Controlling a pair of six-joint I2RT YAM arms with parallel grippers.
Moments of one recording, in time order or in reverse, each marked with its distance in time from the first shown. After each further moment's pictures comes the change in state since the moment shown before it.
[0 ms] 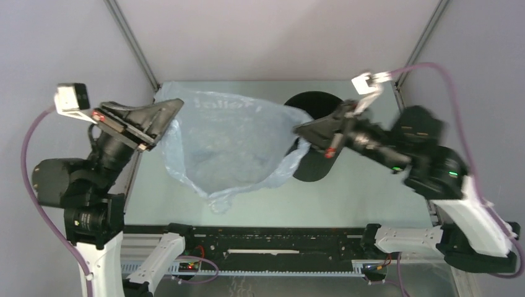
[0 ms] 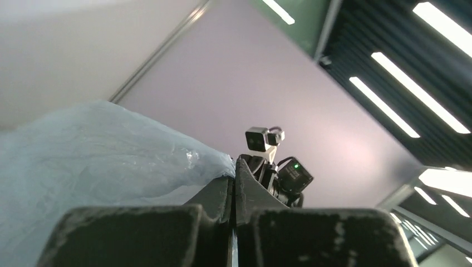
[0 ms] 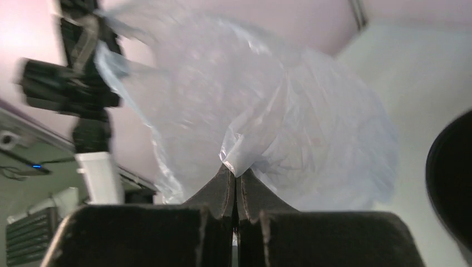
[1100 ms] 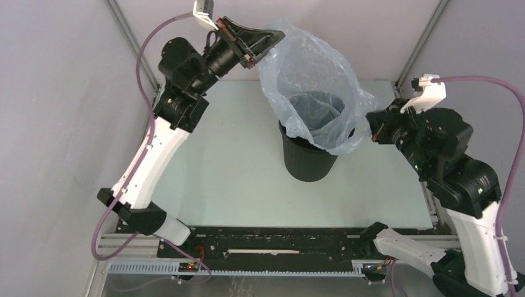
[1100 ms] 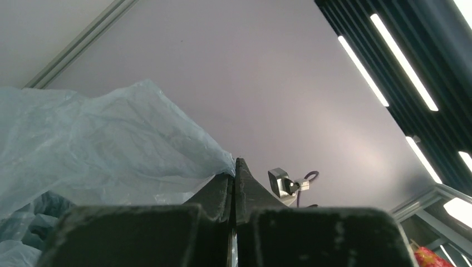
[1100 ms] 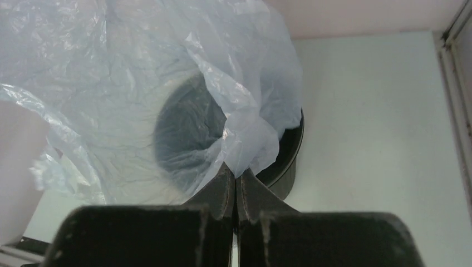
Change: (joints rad) left arm -0.463 0.752 0.447 0.253 -0.183 0.062; right arm -0.417 -0.145 0.038 -0.332 0.361 -0.296
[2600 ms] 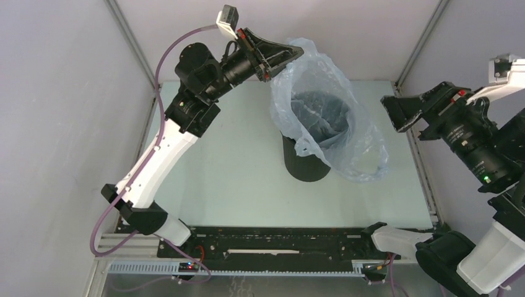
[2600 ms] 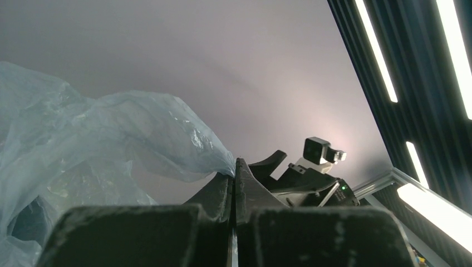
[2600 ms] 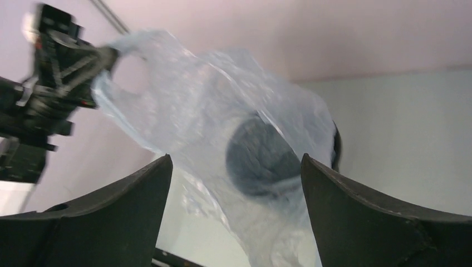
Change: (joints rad) left arm -0.098 0.027 -0.017 -0.033 0.025 -0.128; right arm -0.172 0.234 0.733 -0.399 -0.242 0.101
